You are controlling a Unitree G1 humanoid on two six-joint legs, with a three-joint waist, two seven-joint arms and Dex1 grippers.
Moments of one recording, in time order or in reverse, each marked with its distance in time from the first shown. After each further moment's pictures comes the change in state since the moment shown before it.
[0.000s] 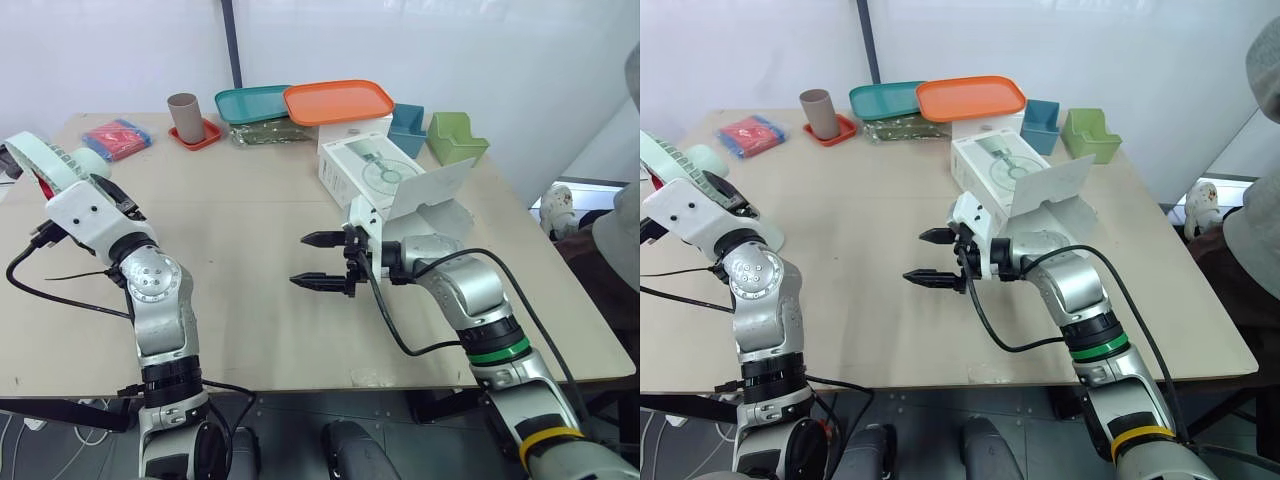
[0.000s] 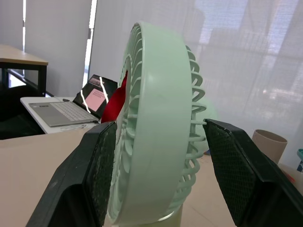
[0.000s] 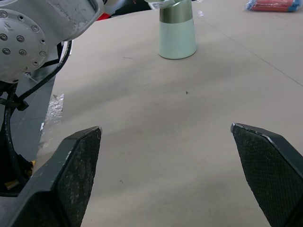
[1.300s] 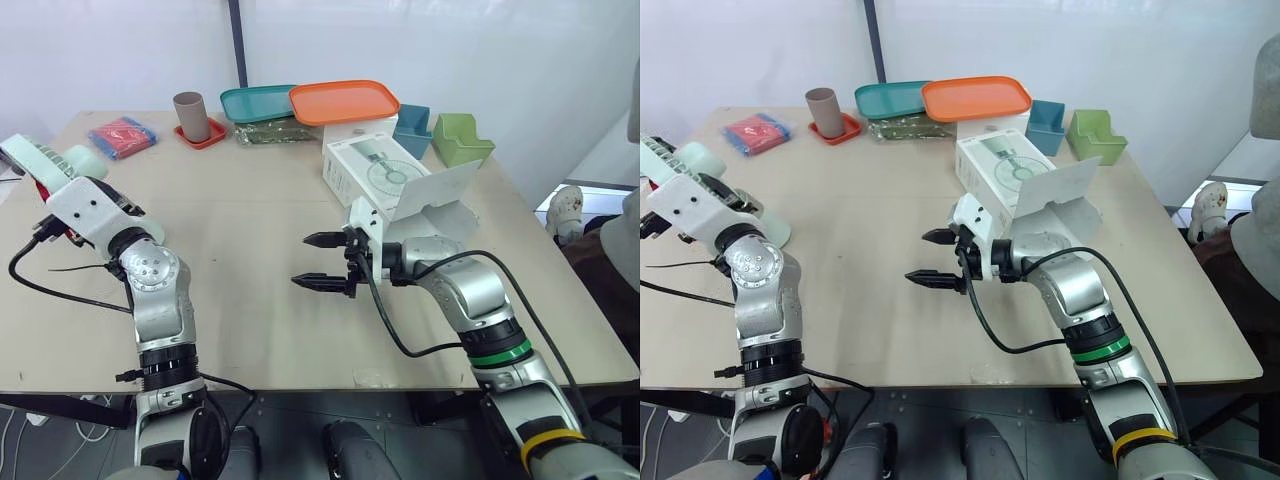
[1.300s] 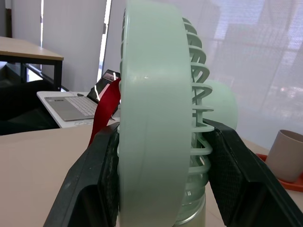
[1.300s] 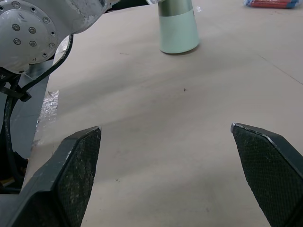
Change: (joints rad) left arm -0.064 0.044 0.013 0.136 0.002 -0.043 0.022; right arm 0.012 -0.005 0.001 -0.013 -0.013 0.004 -0.021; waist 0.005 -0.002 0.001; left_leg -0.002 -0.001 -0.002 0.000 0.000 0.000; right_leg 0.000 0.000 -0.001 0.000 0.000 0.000
